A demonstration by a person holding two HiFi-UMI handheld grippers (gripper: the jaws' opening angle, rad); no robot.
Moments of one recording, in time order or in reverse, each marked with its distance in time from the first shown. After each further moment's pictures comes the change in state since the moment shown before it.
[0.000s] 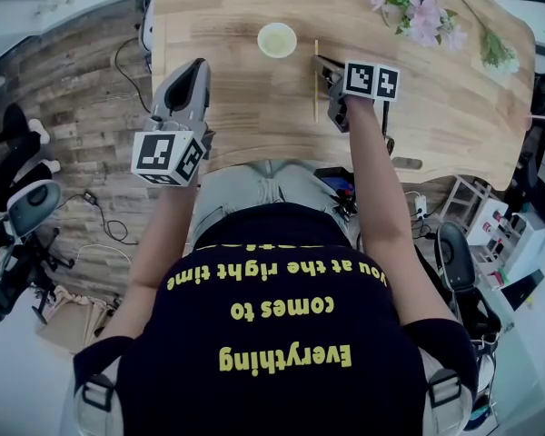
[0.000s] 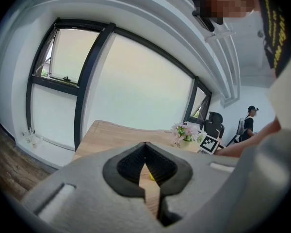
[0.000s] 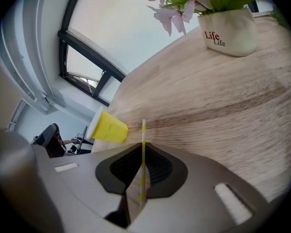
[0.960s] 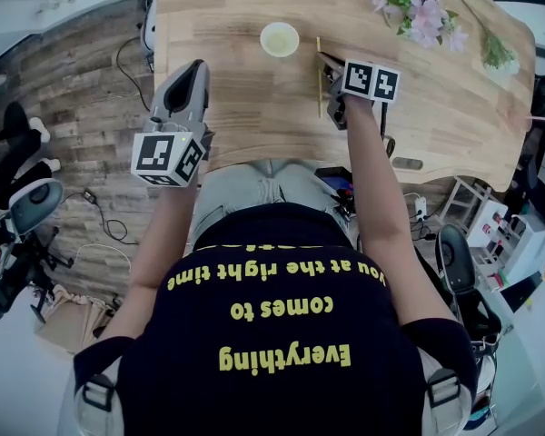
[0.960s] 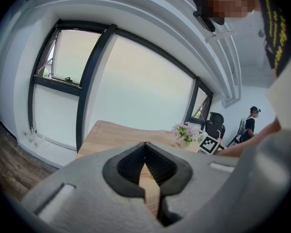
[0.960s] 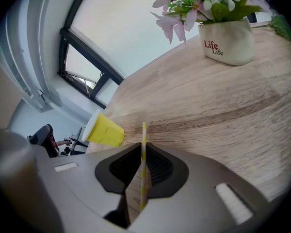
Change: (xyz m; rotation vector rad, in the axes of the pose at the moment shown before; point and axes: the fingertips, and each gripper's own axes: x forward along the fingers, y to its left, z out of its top) left arm -0.008 0.004 -0.001 -0.004 -0.004 0.016; right arm 0.000 -0.006 0.008 -0.028 -0.058 -0.060
